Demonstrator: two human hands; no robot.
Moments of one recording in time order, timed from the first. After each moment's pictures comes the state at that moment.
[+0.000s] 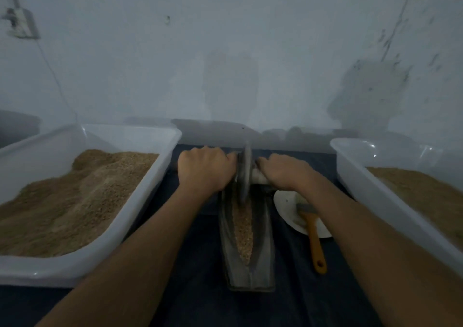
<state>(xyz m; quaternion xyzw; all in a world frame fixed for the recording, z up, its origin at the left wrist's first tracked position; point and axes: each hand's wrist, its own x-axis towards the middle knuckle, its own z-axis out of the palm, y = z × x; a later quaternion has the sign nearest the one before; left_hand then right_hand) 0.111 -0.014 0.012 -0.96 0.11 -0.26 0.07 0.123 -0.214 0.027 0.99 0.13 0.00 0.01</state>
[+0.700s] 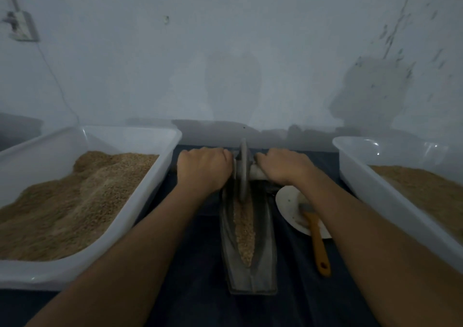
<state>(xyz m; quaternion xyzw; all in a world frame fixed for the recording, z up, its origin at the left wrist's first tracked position) 0.111 -0.009 0.011 -0.95 0.14 -0.27 0.11 0.122 -0.205 0.036 1.00 0.08 0.03 0.01</state>
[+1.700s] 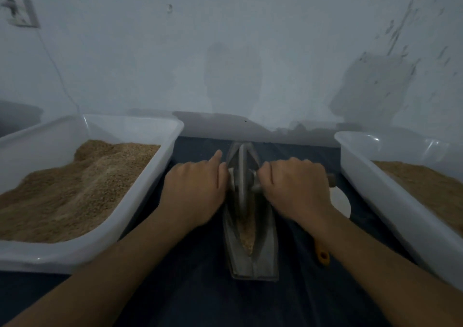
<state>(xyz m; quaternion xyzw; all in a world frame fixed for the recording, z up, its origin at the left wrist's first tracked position) 0.048 0.014 -0.010 -0.95 0.15 -0.26 0.01 0.038 -0.194 0.004 0.95 0.09 0.30 0.02</state>
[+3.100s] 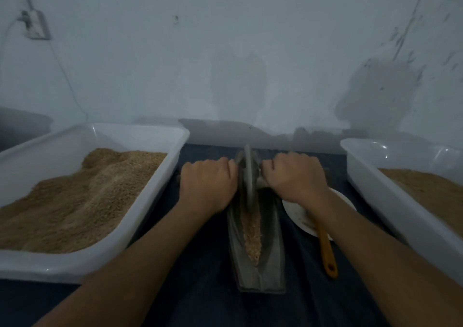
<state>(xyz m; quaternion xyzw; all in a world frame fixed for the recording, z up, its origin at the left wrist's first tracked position) 0.076 -0.003 -0.003 -0.95 0.14 -0.28 0.05 0.091 -0.202 0.019 0.97 0.10 0.23 0.07</state>
